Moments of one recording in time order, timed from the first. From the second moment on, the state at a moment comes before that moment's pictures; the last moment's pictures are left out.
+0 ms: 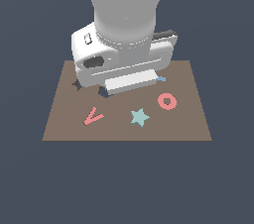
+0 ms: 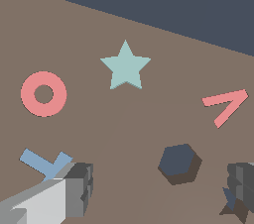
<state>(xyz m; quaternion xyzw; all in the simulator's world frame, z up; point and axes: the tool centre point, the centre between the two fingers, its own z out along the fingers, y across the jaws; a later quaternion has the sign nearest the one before) 0.015 -0.005 0.124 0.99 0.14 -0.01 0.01</state>
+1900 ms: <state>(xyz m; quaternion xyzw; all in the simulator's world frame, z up) 0.082 0.037 0.050 0.82 0.58 0.00 0.00</state>
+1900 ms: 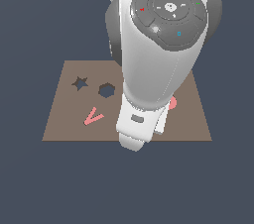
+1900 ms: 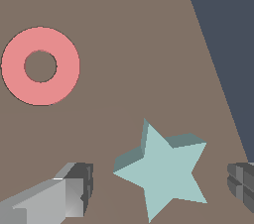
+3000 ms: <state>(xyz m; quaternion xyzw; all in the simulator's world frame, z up) 0.082 0.037 0.031 0.82 0.58 0.00 0.00</state>
